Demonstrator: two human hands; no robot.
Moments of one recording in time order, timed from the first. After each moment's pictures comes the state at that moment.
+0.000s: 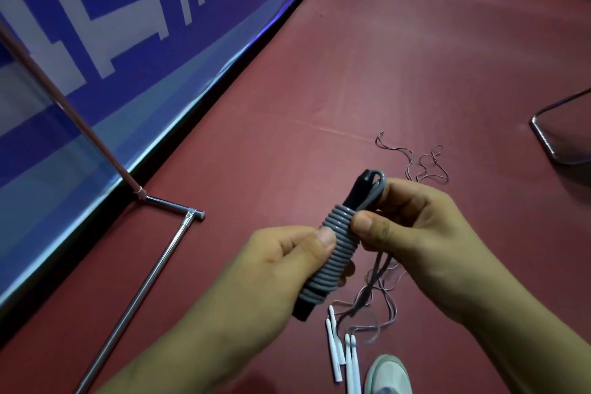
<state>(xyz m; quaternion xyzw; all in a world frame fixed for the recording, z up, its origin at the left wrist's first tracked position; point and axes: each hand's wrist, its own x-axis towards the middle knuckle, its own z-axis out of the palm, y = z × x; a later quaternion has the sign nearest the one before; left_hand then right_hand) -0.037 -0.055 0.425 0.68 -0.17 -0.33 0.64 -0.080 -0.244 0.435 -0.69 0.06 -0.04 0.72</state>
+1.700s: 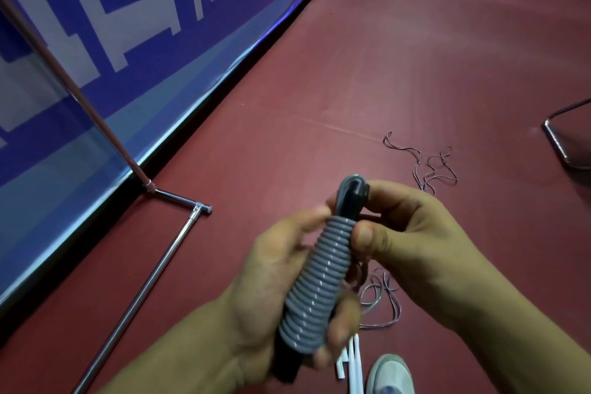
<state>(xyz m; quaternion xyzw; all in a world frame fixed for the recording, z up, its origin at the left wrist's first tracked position) -0.032 -0.057 0.414 0.36 -0.09 -0.57 0.73 -0.078 -0.229 0.429 -0.63 0.00 0.03 0.77</state>
